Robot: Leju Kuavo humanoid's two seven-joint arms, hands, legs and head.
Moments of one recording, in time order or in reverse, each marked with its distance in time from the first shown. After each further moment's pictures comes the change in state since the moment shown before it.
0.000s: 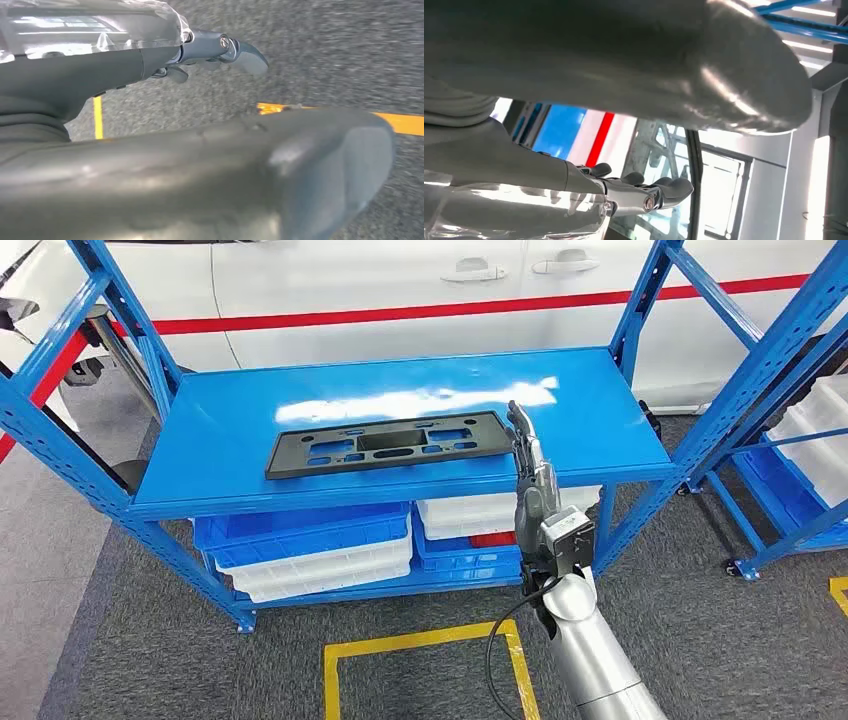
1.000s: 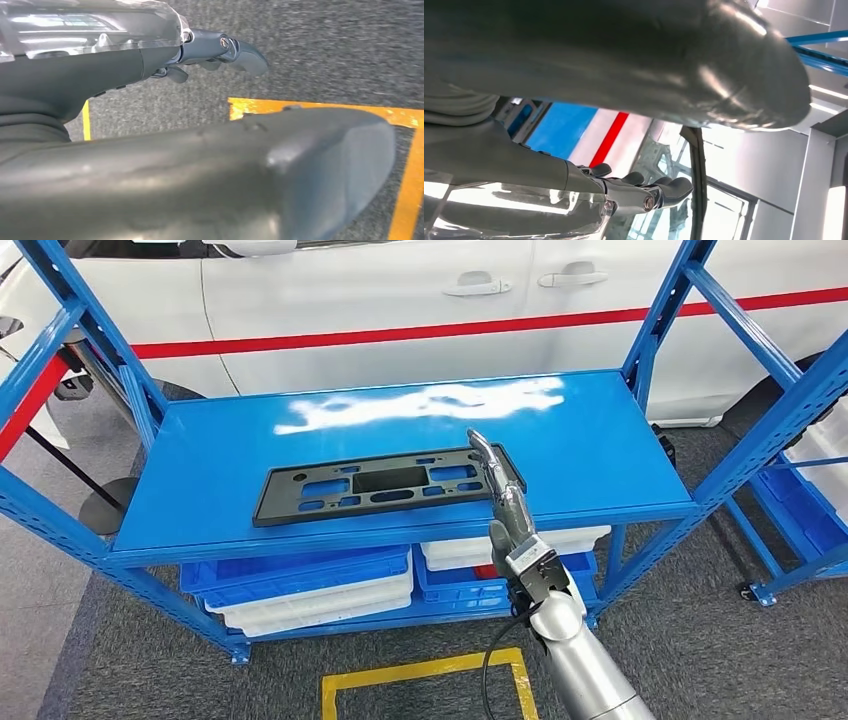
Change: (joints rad) left arm -0.001 -0.004 0.000 0.002 -0.016 0.001 -0.001; right arm 0.040 -0.016 0.082 -0.016 0.075 0.030 0.005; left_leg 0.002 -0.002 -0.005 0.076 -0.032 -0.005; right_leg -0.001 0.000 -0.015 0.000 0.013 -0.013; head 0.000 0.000
